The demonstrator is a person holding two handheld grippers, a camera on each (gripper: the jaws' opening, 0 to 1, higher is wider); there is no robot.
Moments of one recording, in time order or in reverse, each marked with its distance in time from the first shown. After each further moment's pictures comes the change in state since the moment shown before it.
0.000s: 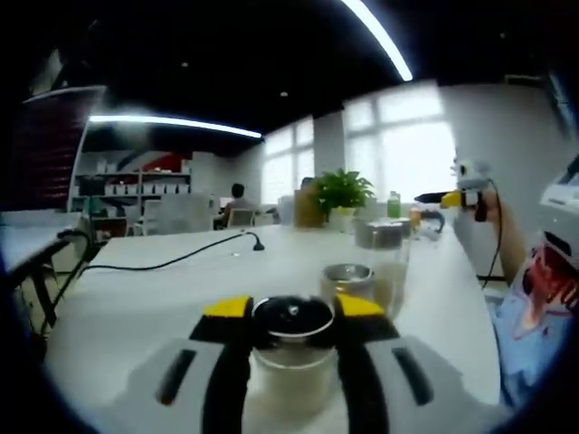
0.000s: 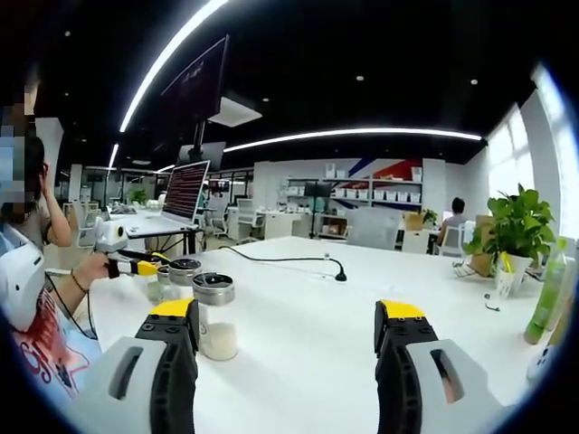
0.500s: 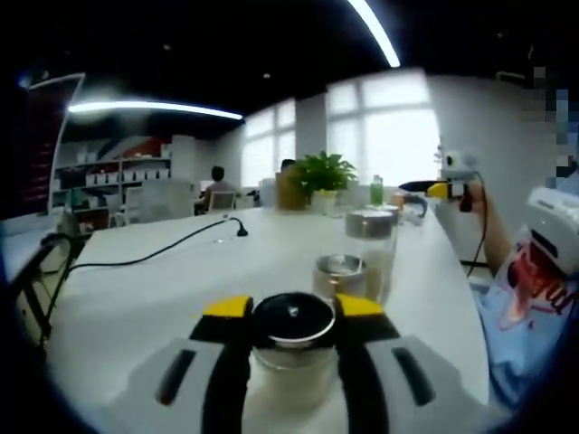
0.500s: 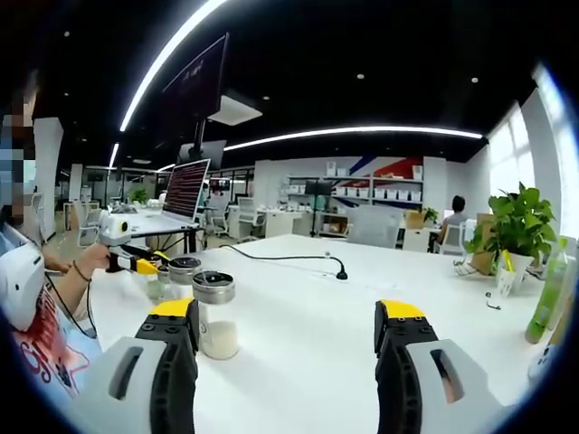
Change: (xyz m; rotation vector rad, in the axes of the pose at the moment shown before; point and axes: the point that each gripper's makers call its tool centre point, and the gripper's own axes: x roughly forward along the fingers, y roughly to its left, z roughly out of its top) left arm -0.002 -0.005 -0.002 0.003 0.084 -0.096; right arm -0.002 0.001 -0.001 0.001 0.008 0.002
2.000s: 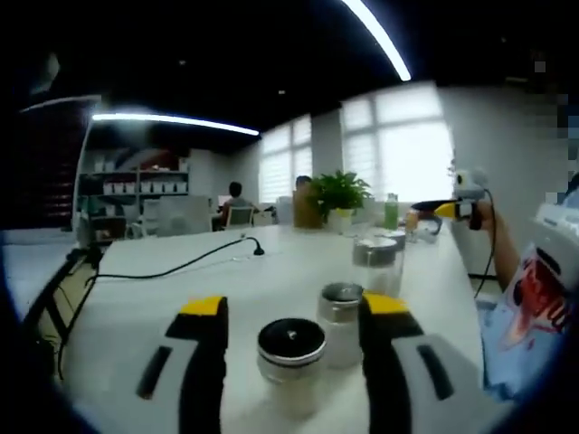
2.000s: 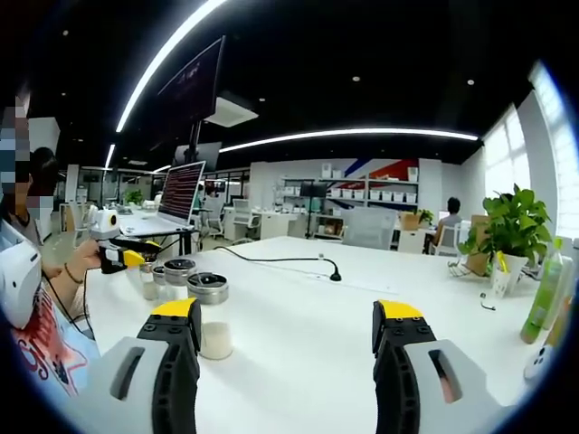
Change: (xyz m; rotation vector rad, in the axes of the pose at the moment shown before) left arm -0.018 0.008 0.036 0.015 -0.115 0.190; right arm -0.002 -0.010 0.002 0.000 -0.009 -0.024
